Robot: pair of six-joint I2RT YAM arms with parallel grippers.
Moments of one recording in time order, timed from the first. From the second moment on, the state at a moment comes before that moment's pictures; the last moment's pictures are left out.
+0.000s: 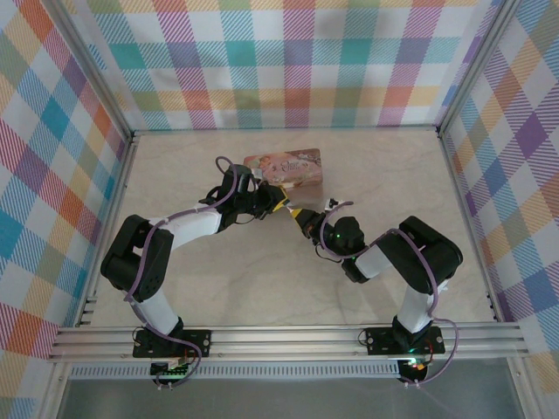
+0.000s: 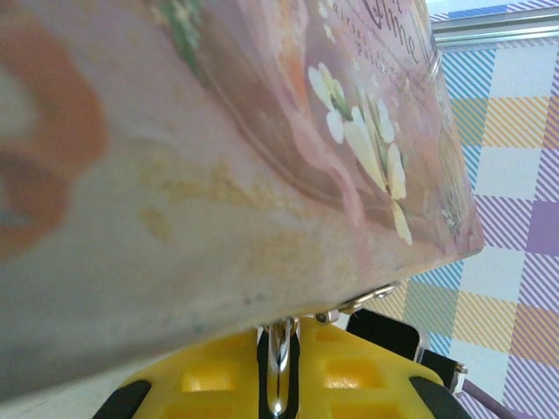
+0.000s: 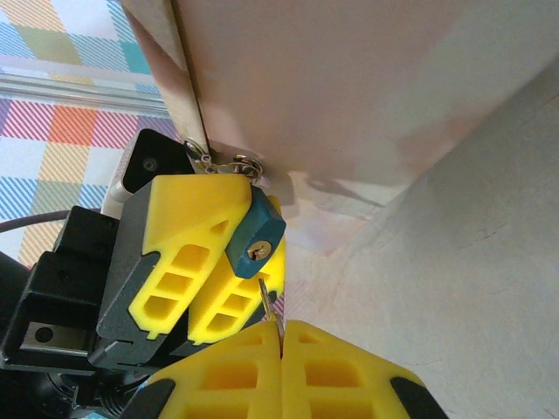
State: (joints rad) left arm -0.50 1.71 1.00 0.16 0.47 -1.17; right arm 0.66 1.78 0.44 1.26 -0.19 1.38
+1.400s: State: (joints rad) left arm -0.50 1.71 0.98 0.25 0.49 -1.21; right arm 0.65 1.80 0.49 1.26 -0.16 1.44
